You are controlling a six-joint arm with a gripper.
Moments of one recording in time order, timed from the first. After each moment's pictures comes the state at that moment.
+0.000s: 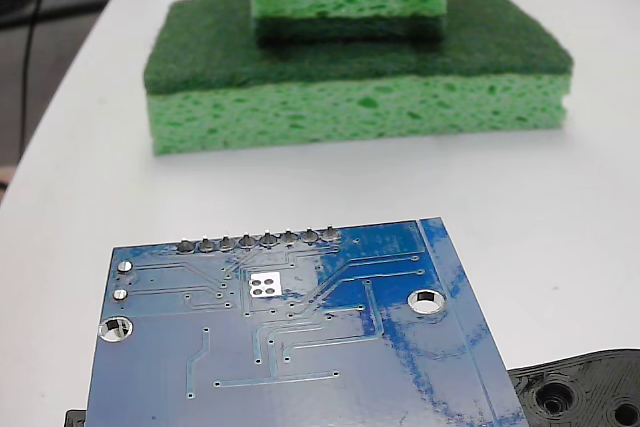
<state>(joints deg) -1.1 174.9 171.9 44.2 3.6 3.9</state>
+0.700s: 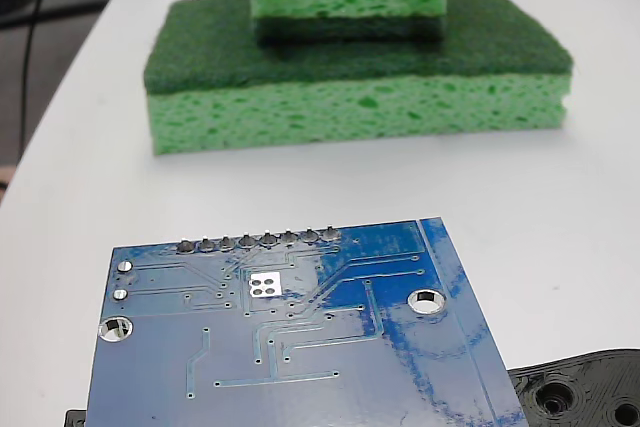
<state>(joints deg) 0.4 174.9 171.9 44.2 2.5 3.8</state>
